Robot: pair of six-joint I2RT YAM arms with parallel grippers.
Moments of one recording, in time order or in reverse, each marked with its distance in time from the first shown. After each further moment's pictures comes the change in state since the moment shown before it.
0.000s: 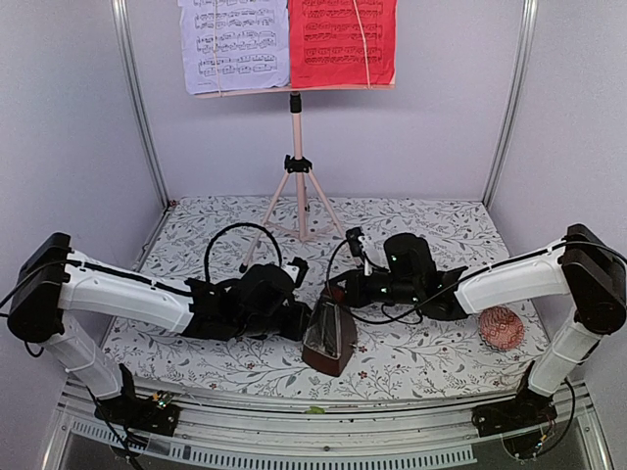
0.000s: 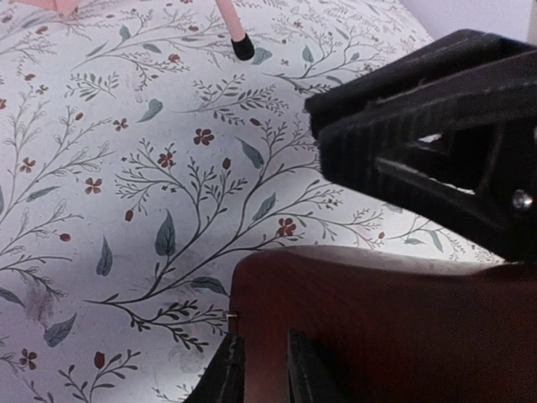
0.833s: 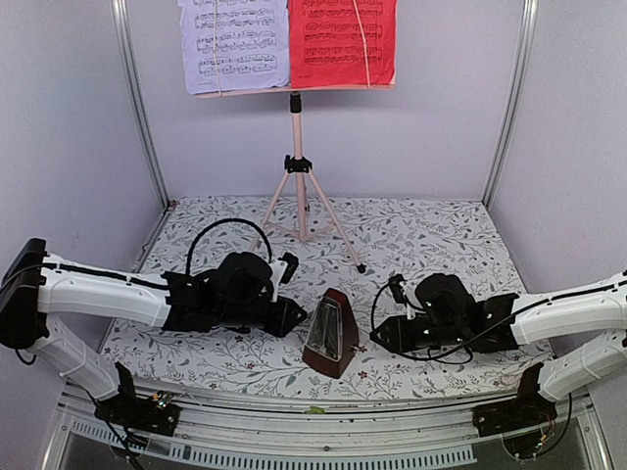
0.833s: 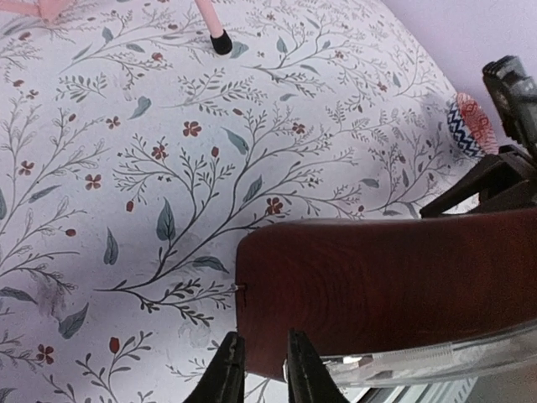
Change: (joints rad) left arm 0.074 -0.125 -0.050 -0.031 0.135 0.078; right arm 0.109 -0.402 -0.271 -0.422 0.167 0.194
